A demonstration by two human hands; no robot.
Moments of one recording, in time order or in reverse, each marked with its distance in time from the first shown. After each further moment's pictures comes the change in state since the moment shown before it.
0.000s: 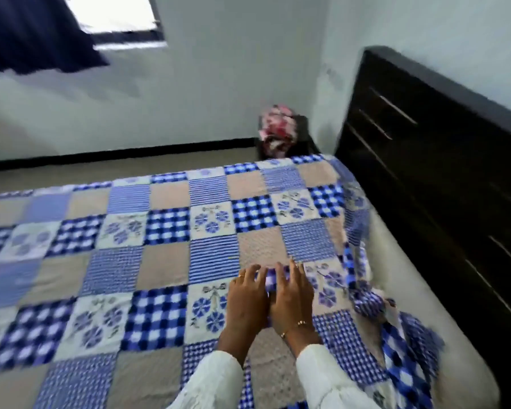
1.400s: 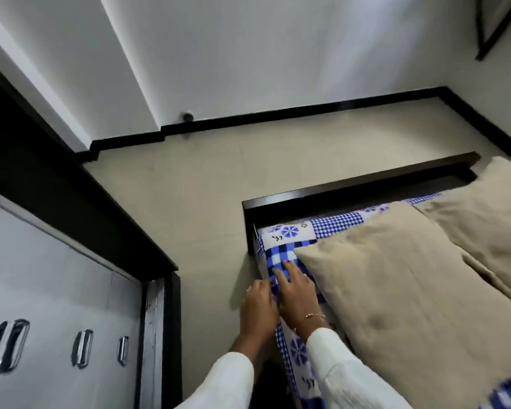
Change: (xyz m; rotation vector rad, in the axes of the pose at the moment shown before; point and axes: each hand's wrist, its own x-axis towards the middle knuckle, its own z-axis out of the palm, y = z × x) left_hand -0.620 -0.795 -0.366 -0.239 0.693 -1.597; right_hand -0.372 -0.989 0.432 0.069 -0.733 -1.600
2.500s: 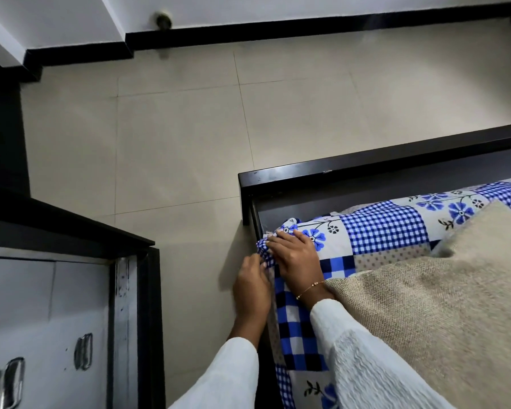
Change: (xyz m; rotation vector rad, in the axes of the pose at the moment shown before) left_hand 0.153 -0.063 0.076 -0.160 0.138 -0.283; right_hand 0.161 0.066 0.098 0.093 0.251 -0.222
